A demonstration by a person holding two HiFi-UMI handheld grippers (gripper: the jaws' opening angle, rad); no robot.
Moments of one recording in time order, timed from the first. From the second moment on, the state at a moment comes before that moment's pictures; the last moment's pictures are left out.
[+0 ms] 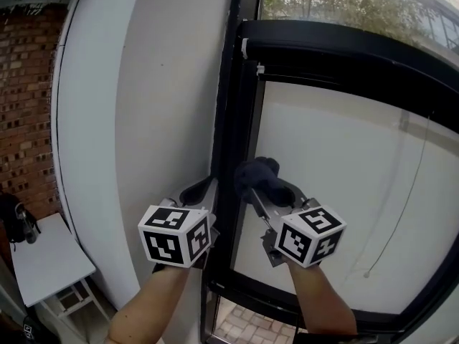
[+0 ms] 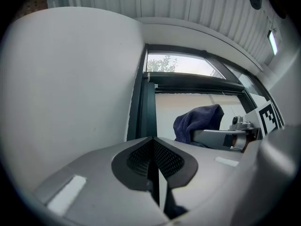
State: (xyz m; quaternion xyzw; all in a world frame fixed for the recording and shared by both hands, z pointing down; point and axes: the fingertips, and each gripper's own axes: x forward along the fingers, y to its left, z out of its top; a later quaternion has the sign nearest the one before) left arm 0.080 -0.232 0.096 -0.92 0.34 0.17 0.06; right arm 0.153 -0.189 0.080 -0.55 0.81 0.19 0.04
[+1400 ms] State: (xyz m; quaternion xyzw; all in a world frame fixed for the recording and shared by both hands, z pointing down) left arm 0.106 -0.278 -0.128 -0.90 0.31 0.28 0.15; right arm 0.144 -0.247 -0.173 -0.61 0.70 0.37 0.10
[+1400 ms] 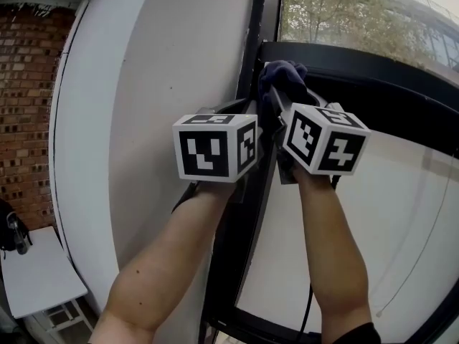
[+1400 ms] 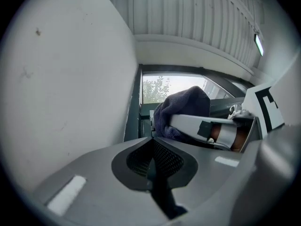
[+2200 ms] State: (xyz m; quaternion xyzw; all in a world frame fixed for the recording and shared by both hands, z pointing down) left arm 0.135 -0.279 -0.131 -0.91 0.27 0.27 0.17; right arm 0.158 -0.234 -0.185 -0.65 0.65 0.39 0.09
